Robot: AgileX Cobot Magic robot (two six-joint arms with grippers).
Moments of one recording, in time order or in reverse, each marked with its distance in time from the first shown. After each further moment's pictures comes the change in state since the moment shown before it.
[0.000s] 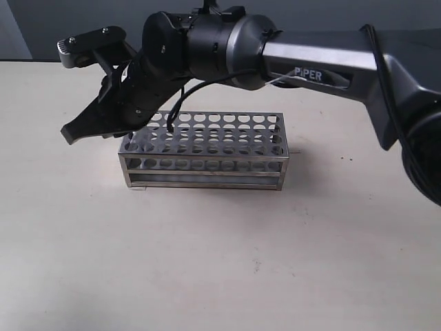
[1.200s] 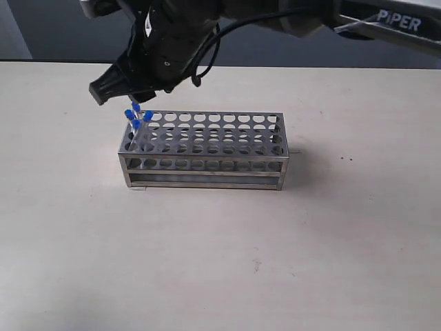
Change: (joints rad) left arm 0.000 0.000 0.000 0.000 0.000 0.000; right arm 0.000 -0.177 0.000 -0.407 0.224 0.308
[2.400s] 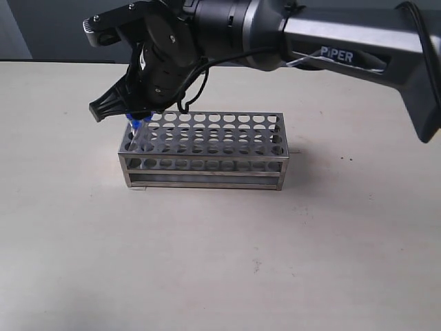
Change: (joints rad) left arm 0.000 0.000 0.000 0.000 0.000 0.000; right arm 0.000 0.107 0.000 -0.035 -0.118 0.106
